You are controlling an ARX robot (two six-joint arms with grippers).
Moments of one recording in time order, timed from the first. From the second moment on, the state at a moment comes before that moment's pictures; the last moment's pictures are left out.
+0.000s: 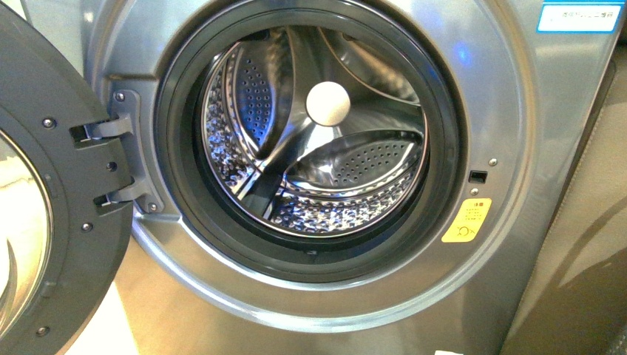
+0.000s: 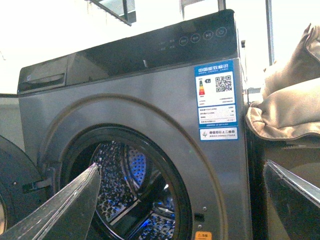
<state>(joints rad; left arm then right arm) -0.65 1.35 2.08 -0.71 -0.64 -0.19 -0.02 0.27 -0.01 0.77 -0.28 0.21</state>
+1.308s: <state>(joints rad) -0.17 0.40 0.36 0.06 -0.16 -0.01 0.00 0.00 0.01 0.00 0.00 0.00</state>
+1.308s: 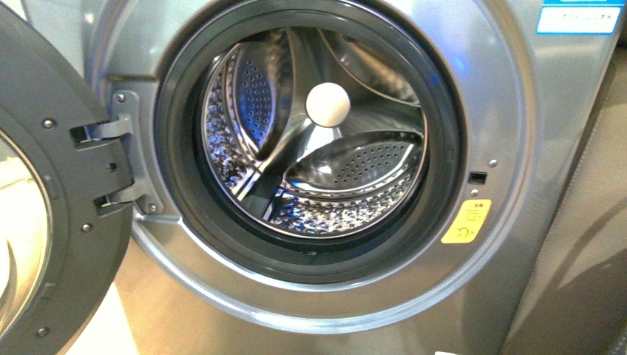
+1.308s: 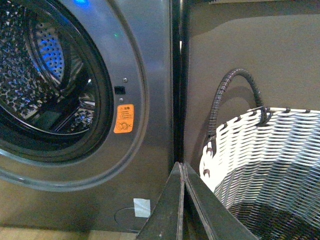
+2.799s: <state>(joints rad) 0.00 0.00 0.01 0.00 0.00 -0.01 0.00 0.00 0.01 0.00 0.00 0.00</state>
